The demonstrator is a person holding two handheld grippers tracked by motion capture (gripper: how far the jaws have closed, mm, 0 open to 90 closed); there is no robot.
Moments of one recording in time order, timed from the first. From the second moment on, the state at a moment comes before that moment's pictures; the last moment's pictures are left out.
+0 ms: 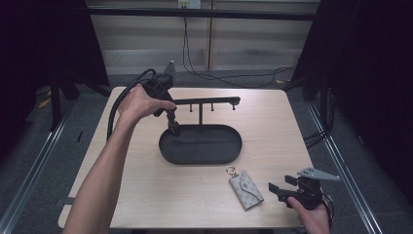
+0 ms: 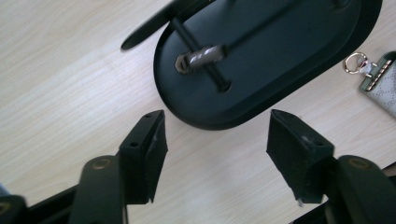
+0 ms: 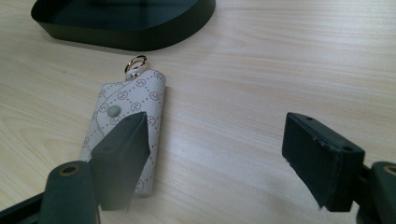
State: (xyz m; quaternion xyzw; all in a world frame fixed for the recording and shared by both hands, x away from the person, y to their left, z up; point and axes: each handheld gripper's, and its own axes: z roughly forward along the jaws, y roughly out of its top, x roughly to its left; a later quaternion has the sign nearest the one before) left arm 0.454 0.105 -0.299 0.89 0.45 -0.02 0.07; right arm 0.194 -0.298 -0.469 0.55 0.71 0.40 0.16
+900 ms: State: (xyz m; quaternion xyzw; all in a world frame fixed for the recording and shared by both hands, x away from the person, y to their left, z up) left arm 0.407 0.171 -0.316 0.89 0.42 -0.04 0.18; right arm 0.196 -0.296 -0.470 0.56 0.71 0.39 0.16
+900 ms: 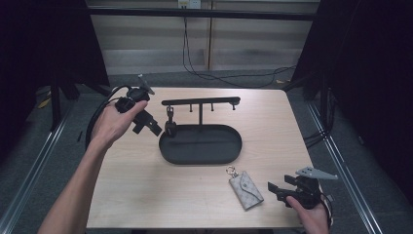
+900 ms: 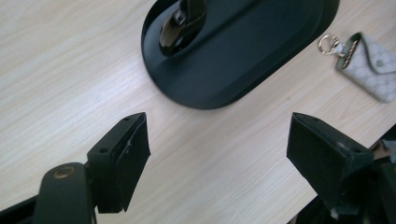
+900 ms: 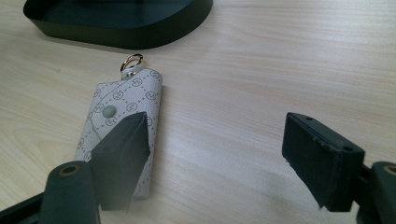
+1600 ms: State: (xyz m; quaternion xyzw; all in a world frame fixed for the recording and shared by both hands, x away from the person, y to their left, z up) left arm 0.347 0.218 -0.369 0.87 0.39 0.02 0.30; right arm 0.196 -0.297 -0.470 0.56 0.71 0.39 0.16
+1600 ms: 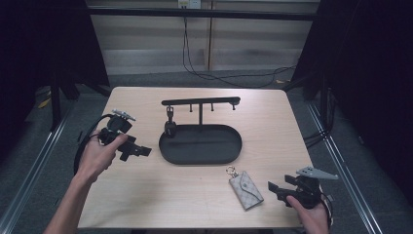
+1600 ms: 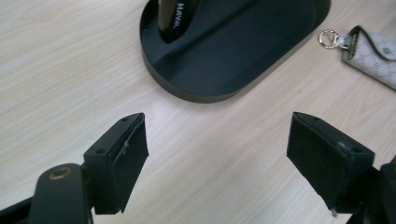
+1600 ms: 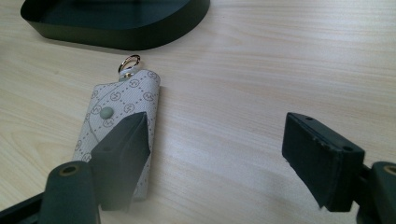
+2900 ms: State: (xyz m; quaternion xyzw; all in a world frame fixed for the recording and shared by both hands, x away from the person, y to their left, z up) left arm 0.251 0.243 -0.457 0.81 0.42 0.05 0.41; right arm 0.206 -0.283 -0.463 0.56 0.74 0.34 0.14
